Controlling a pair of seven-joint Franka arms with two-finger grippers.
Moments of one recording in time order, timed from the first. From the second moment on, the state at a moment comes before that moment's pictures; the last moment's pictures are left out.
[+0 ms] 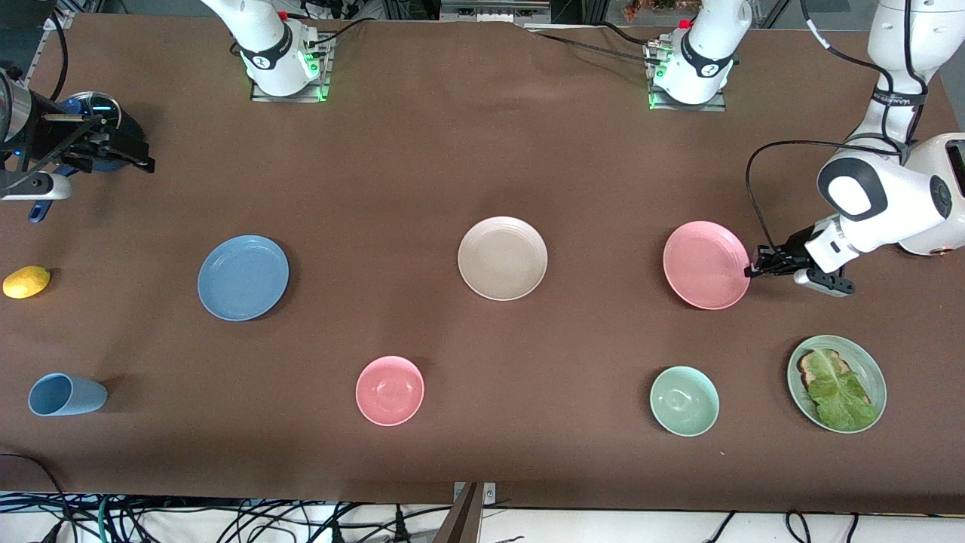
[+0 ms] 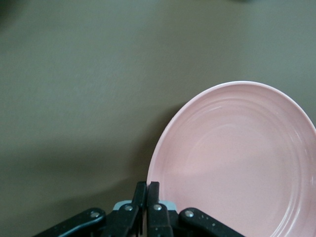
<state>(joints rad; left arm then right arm) 0.24 0.37 0.00 -2.16 -0.60 2.39 0.81 0.01 0.01 -0.01 -1.64 0.02 1.48 0.00</state>
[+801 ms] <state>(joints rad) 0.23 0.26 -0.24 -1.98 -0.17 2.24 0.13 0.01 0.01 -0.01 -1.64 0.02 1.46 0.00</state>
